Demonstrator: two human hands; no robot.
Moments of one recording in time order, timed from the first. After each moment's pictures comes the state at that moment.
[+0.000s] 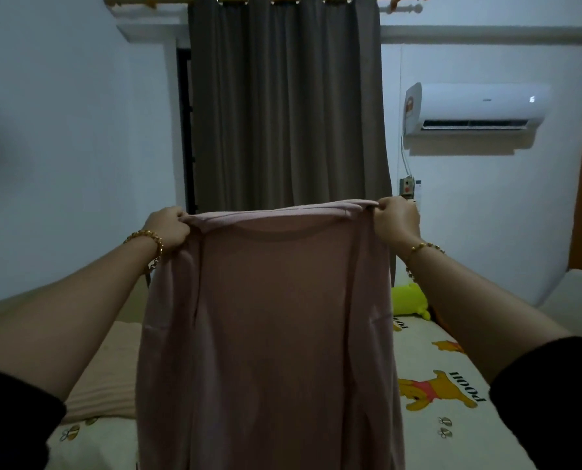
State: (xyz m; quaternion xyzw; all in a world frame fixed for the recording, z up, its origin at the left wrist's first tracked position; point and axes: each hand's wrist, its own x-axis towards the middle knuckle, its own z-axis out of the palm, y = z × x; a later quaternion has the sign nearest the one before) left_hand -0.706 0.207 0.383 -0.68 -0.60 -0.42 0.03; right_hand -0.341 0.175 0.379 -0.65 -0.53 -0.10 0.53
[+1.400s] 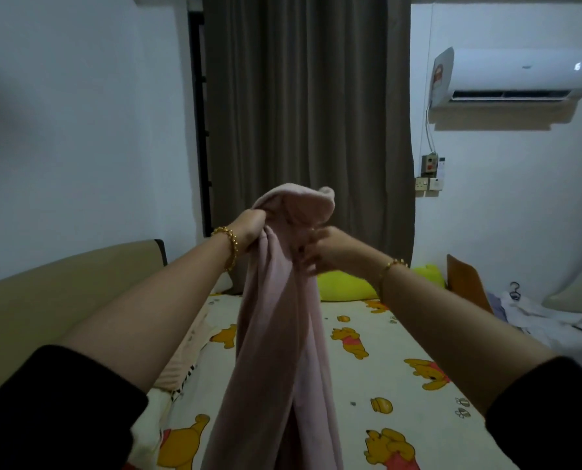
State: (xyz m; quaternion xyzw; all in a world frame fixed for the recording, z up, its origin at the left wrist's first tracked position) left_hand -0.638 0.235 0.340 -0.62 -0.48 -0.47 -0.40; right_hand -0.471 0.198 0.316 -0.50 -0.67 0.36 0.40
